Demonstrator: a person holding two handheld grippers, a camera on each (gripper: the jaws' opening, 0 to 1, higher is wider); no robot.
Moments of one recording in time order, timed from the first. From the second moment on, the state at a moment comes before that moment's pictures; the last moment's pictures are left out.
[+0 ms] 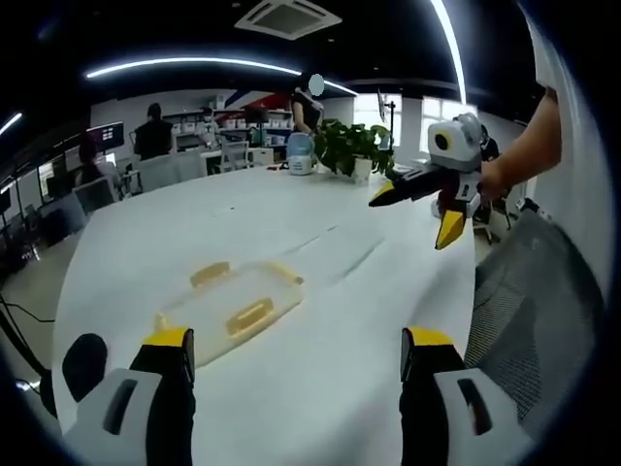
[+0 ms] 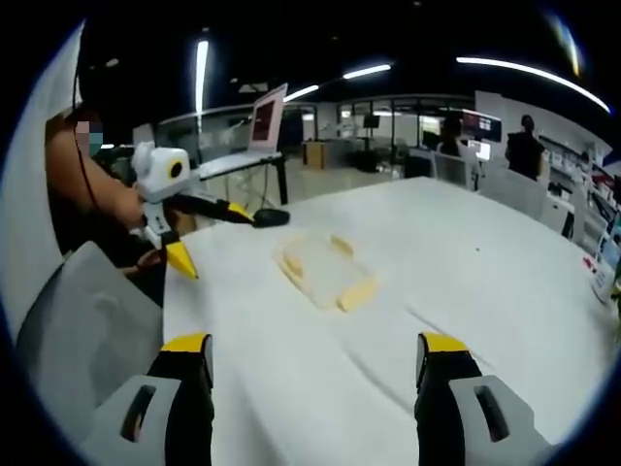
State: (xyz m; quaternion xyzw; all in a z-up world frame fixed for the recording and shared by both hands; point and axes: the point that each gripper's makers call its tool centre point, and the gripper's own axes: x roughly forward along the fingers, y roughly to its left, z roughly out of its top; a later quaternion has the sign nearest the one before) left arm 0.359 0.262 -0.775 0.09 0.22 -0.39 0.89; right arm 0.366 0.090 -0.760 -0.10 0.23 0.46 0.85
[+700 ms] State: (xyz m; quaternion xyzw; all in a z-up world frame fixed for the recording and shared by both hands) left arm 0.378 0.268 -0.777 0.10 0.22 -0.40 0.88; right arm 0.382 0.094 -0.764 -0.13 0.23 0.48 0.84
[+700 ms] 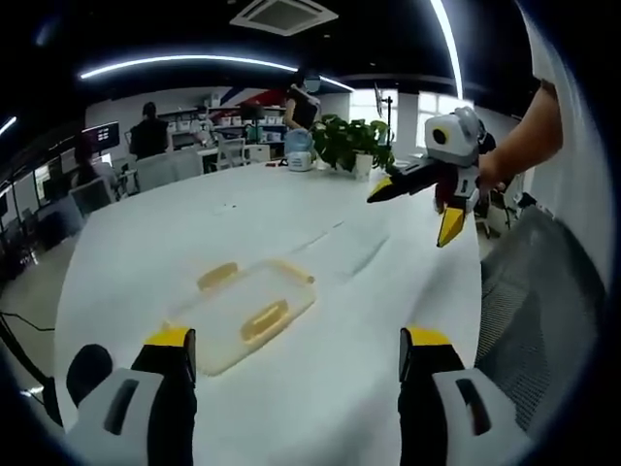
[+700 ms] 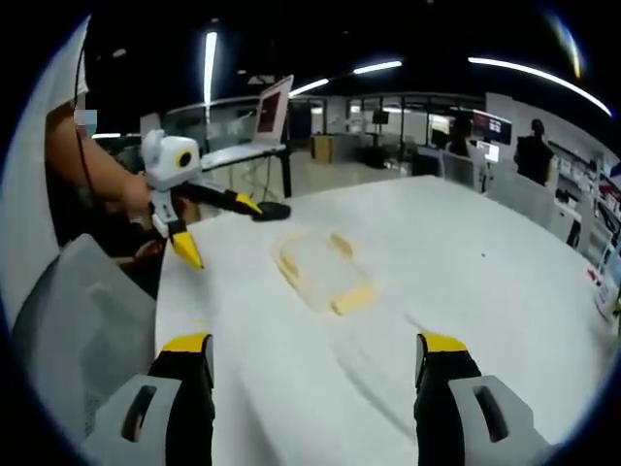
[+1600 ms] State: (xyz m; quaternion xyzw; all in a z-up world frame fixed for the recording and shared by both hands) left arm 0.404 0.285 -0.794 0.13 0.24 -0.41 0.87; right arm 0.406 0.108 -0.779 -0.15 0.24 0.50 0.82
